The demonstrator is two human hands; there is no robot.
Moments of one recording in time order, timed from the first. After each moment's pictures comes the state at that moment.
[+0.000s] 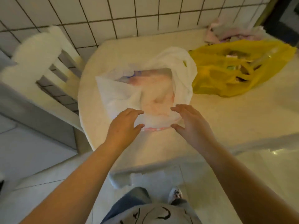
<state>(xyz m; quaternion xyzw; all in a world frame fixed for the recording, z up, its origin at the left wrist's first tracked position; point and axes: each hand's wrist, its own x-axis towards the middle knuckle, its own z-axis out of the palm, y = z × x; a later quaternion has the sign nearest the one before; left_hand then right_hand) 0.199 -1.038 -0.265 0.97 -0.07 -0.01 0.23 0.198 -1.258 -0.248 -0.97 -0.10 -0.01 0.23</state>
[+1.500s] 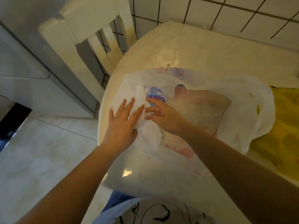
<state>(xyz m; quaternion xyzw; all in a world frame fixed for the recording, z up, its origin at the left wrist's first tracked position) 0.260 -0.974 -0.330 0.99 0.12 0.02 0.12 0.384 -1.105 -0.297 -0.76 -0.29 0.38 0.44</state>
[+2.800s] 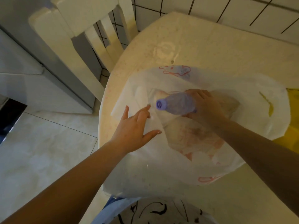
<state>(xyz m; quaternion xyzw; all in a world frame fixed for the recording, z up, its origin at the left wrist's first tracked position) 0.286 -0.974 -0.328 0.98 0.09 -0.05 0.19 0.471 -1.165 -0.330 -0.88 -0.45 0.01 0.18</state>
